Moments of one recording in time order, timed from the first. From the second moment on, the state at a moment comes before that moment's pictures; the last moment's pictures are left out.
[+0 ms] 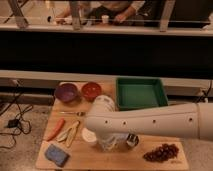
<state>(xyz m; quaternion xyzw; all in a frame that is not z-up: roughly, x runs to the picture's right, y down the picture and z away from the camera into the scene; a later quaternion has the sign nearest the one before) 0.018 0.242 0.660 -0.36 -0.06 -0.34 0.87</state>
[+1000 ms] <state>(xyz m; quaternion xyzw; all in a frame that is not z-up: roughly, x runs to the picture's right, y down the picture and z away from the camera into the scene) 0.001 0.223 0.668 -0.34 -0.06 -0.35 0.87</state>
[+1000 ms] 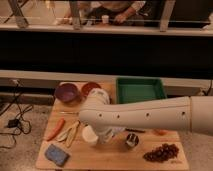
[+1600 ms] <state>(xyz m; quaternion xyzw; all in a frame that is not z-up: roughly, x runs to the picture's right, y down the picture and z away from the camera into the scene) -0.043 0.166 0.681 -0.30 -0.05 -0.36 0.88</state>
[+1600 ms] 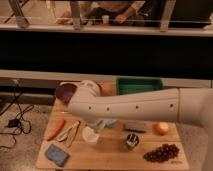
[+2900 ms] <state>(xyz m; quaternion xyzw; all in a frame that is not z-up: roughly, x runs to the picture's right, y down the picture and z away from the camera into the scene) -0.048 0.133 0.710 -0.30 -0.04 -0.37 0.88</state>
